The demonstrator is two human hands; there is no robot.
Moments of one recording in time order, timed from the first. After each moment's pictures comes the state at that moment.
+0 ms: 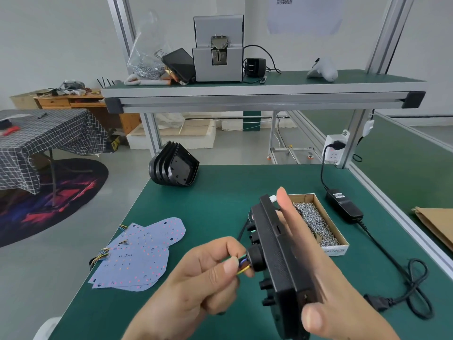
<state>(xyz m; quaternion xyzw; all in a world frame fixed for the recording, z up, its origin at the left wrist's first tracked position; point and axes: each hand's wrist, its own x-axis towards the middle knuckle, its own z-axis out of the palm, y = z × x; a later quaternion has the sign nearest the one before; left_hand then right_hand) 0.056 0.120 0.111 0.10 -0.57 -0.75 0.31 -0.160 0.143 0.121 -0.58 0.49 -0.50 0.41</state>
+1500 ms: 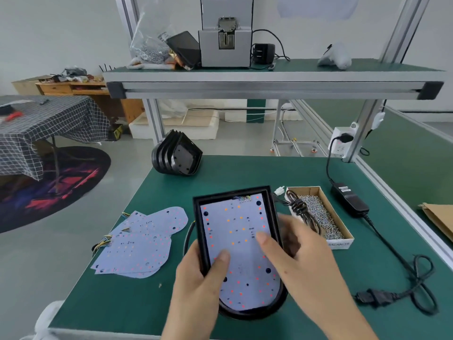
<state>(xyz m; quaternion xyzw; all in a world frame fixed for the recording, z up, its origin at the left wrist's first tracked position) 0.035 0.137 0.058 0.42 -0.51 -0.53 0.53 -0.141 0.164 0.098 -0.51 0.63 -0.49 0.31</state>
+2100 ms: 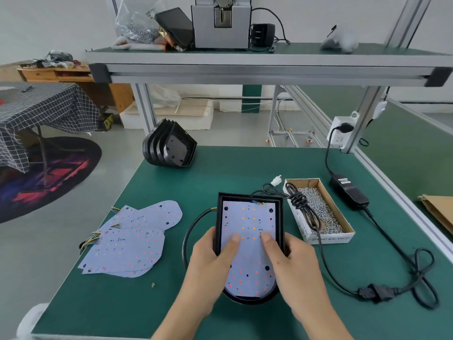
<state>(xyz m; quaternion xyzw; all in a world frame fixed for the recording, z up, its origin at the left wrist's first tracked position) 0.017 0.090 0.022 0.45 -0.55 -0.57 0.41 -0.142 0.135 0.027 -0.44 0.68 -0.51 0.30</state>
